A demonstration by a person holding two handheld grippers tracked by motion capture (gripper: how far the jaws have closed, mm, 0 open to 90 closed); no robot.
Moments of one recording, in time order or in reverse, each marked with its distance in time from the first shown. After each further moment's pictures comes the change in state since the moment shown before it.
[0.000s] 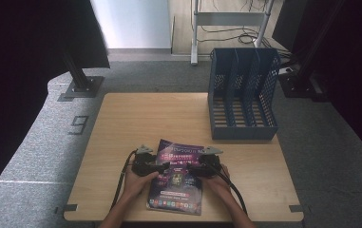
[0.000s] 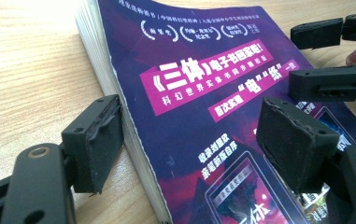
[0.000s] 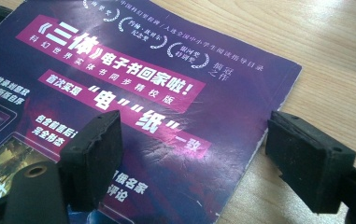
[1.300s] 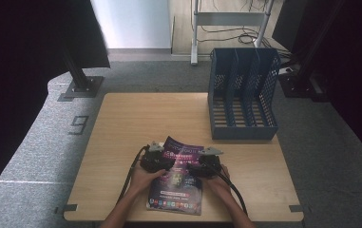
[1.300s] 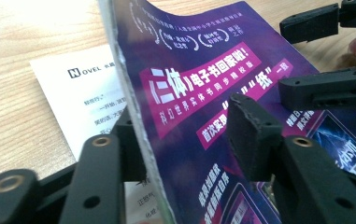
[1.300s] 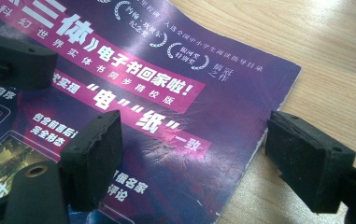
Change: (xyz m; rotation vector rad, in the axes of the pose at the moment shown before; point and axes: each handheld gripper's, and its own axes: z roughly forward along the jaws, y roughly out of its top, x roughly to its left) left arm -0.018 0.019 0.020 0.038 0.018 0.144; right arm 0.000 -0.002 0.000 -0.017 0.001 -0.001
